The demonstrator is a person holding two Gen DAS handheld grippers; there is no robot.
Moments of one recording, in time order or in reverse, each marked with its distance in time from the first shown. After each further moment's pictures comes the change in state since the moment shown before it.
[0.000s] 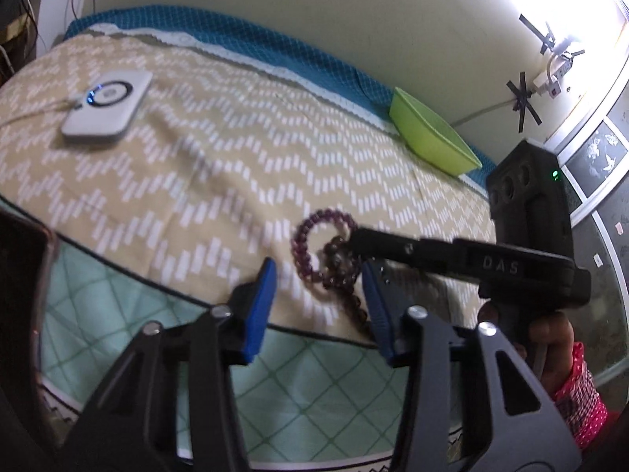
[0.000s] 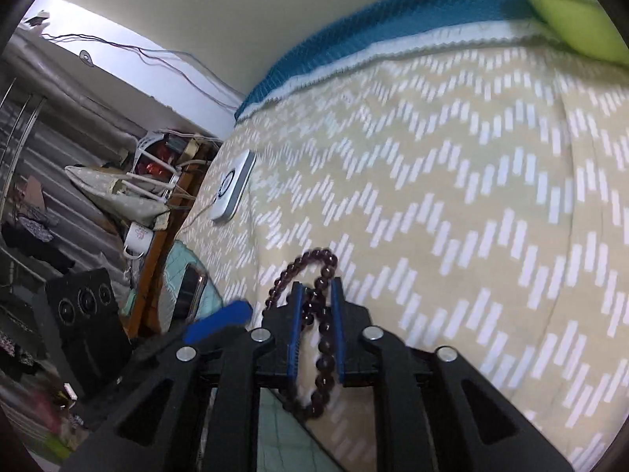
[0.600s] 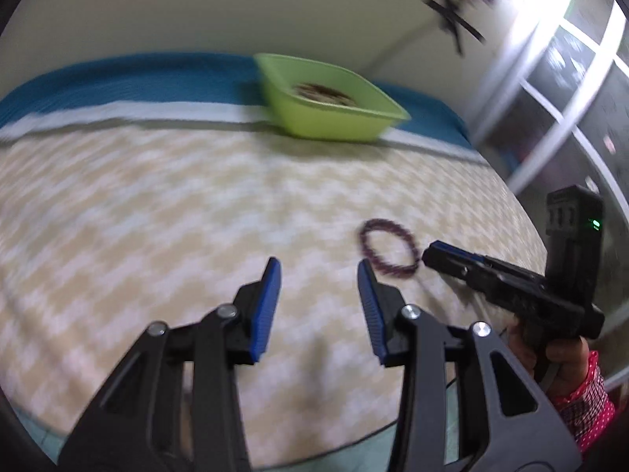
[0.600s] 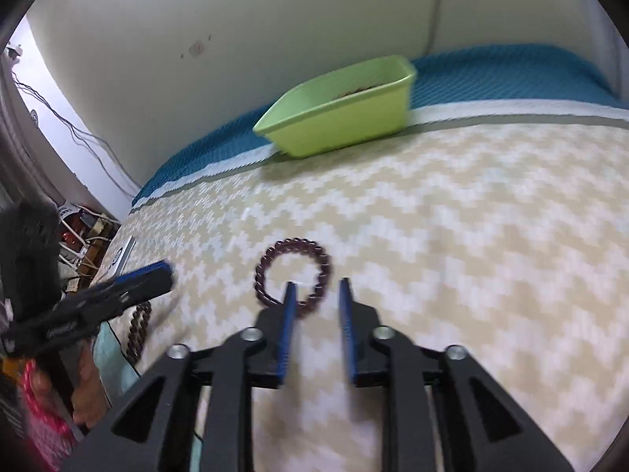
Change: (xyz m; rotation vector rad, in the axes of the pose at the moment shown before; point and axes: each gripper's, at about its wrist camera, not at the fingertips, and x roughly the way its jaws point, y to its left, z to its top) left arm 0.094 -0.146 0.041 0.338 0.132 -0.106; right arm -0.158 -0.106 -0.058 0.054 -0.346 -0.388
